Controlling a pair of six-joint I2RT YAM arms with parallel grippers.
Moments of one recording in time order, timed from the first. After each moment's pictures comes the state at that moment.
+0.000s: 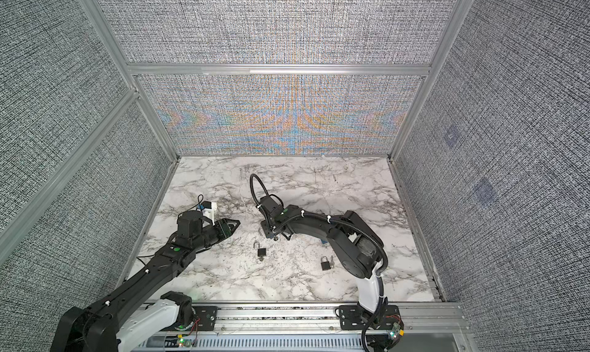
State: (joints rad) left arm -0.32 1.00 0.43 -0.02 0.39 -0.76; right arm 0.88 1.96 1.34 -0.46 0.13 0.32
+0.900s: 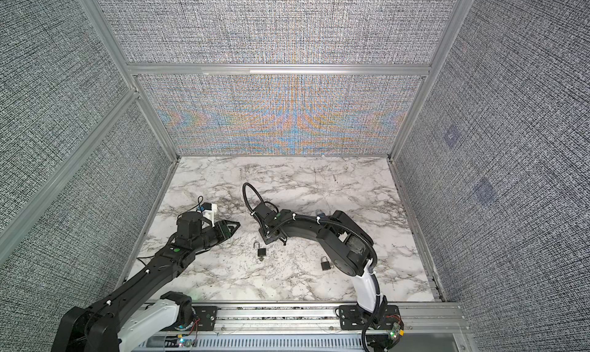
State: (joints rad) left arm -0.31 1.00 0.41 -0.01 0.42 -0.76; right arm 0.92 2.03 1.36 -0.50 0.20 0.31
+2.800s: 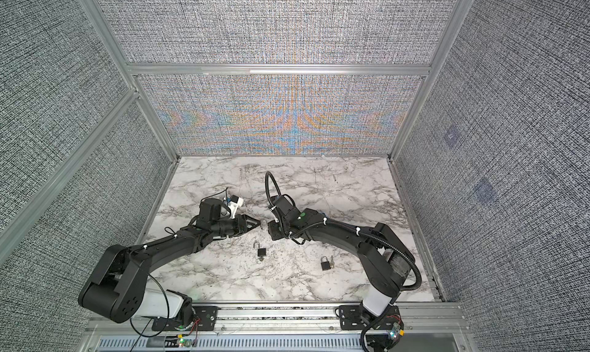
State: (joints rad) left arm -0.39 1.43 0.59 0.17 0.73 -0.69; right arm 0.86 1.68 1.14 -0.42 -0.02 0.45
